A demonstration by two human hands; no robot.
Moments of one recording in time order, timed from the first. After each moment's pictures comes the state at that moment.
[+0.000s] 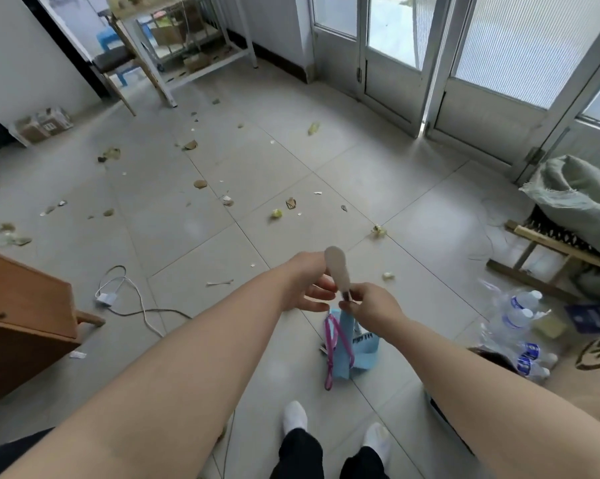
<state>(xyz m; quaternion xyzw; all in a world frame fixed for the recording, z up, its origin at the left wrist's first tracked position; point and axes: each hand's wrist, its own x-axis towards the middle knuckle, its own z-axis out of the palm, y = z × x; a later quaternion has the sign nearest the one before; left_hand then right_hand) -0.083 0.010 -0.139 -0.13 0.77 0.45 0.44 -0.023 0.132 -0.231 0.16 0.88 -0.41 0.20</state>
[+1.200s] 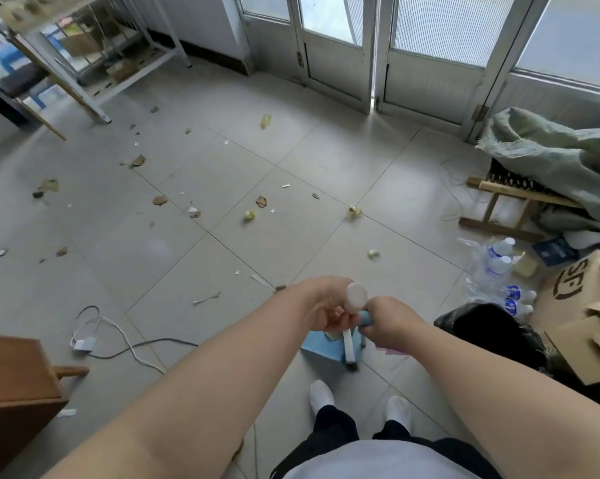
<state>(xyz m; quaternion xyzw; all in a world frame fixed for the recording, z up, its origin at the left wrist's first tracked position) -0.087 0.007 -0.173 -0.09 0.73 0.32 0.60 -0.005 0.107 -0.271 0.18 0.90 -0.29 0.27</state>
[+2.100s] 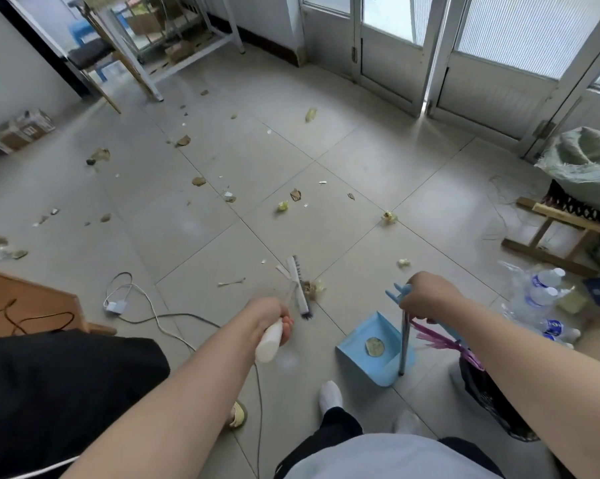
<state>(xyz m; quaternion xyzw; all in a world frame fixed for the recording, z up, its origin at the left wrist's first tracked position) -0.121 -0.131 -0.194 -0.36 0.64 0.49 0.46 -0.061 0.128 -0.231 0.25 0.88 -0.23 0.32</state>
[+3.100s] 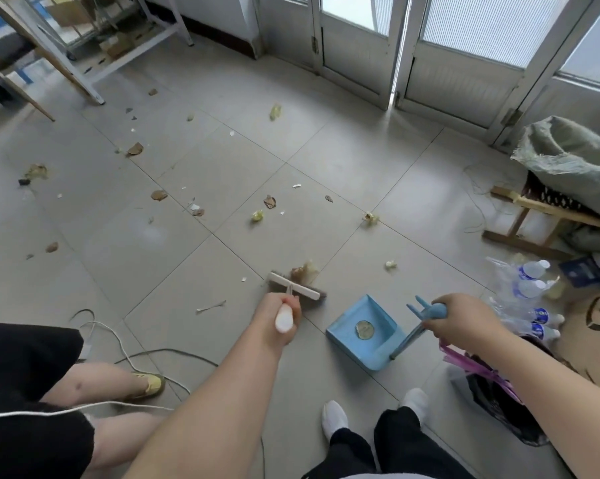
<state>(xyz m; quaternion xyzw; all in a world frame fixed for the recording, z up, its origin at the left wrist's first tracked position) -0.244 -0.090 -0.264 -0.44 0.48 0.68 0.34 -0.089 0.163 -0.262 0.34 0.87 -0.26 0.24</state>
